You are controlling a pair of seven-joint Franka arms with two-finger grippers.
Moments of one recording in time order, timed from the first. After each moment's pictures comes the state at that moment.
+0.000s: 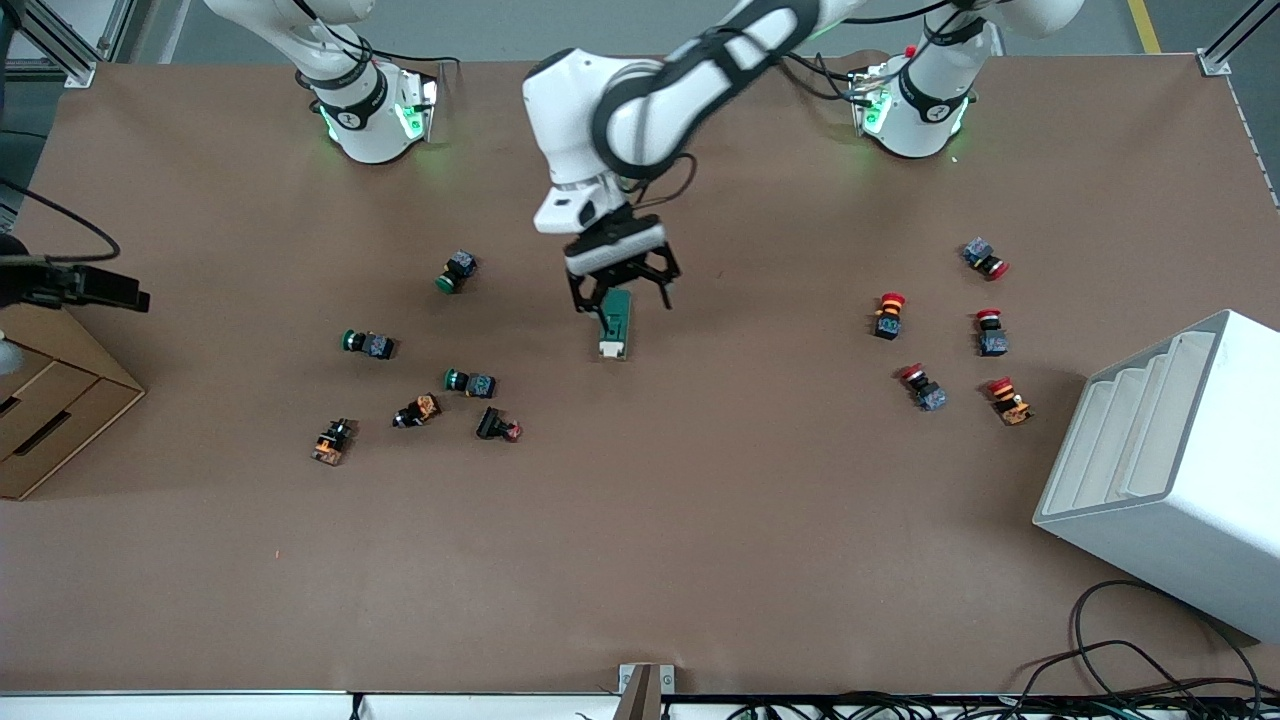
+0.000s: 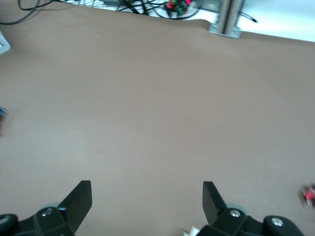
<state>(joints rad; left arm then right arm) -0.60 0.54 -0.45 -1.53 0.89 1.93 -1.70 -0.03 0.24 -0.03 -1.26 -0.01 1.30 -0.03</state>
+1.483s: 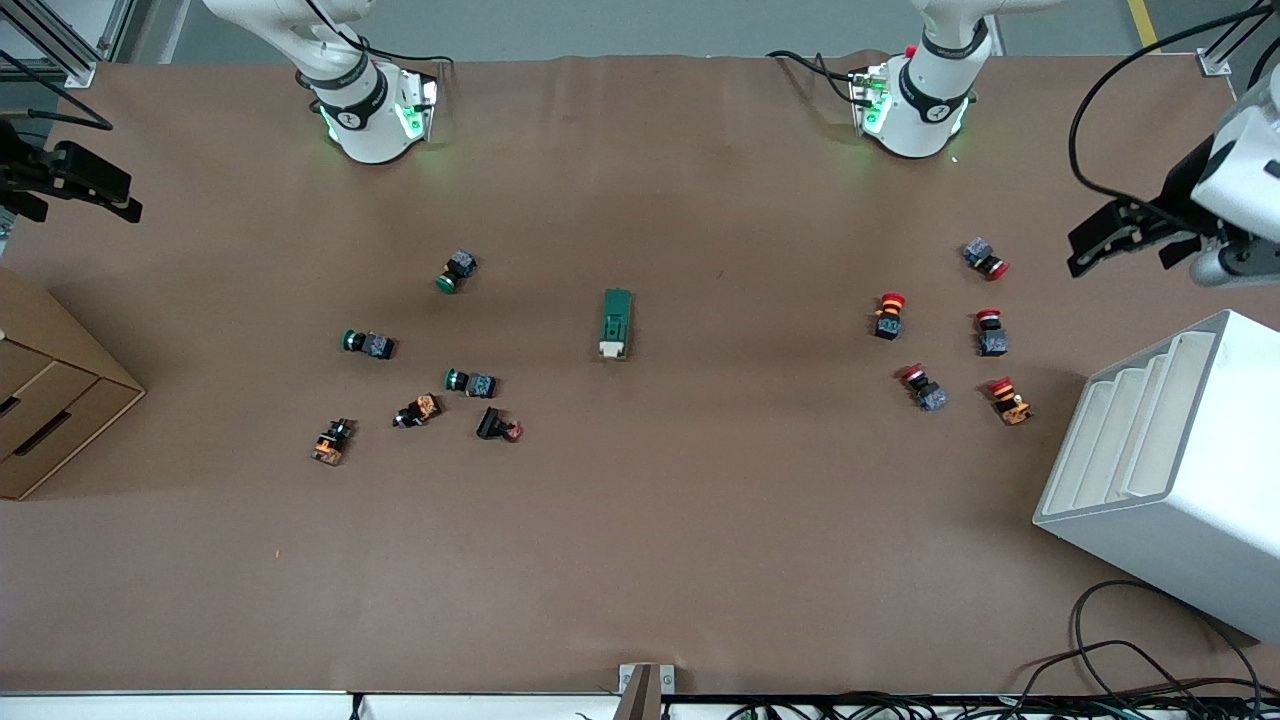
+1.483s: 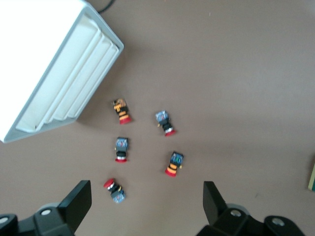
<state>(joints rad) 0.05 -0.06 -0.14 -1.62 0.00 1.58 -0.15 0.00 -0.03 -0.02 -1.47 -0.01 1.35 0.00</state>
